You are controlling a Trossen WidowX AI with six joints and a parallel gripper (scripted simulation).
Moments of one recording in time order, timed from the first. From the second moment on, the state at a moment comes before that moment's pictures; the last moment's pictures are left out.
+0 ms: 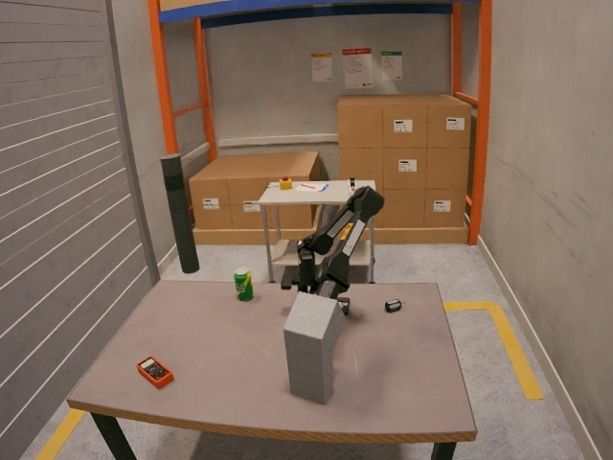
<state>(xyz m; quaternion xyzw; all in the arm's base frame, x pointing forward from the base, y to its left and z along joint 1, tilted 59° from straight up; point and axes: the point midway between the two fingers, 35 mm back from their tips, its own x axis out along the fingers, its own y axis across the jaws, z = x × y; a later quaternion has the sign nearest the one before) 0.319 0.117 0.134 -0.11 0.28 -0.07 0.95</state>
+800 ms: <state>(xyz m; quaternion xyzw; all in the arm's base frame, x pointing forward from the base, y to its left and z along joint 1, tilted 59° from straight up) 0.348 0.106 0.153 -0.11 0.28 -0.07 0.95</state>
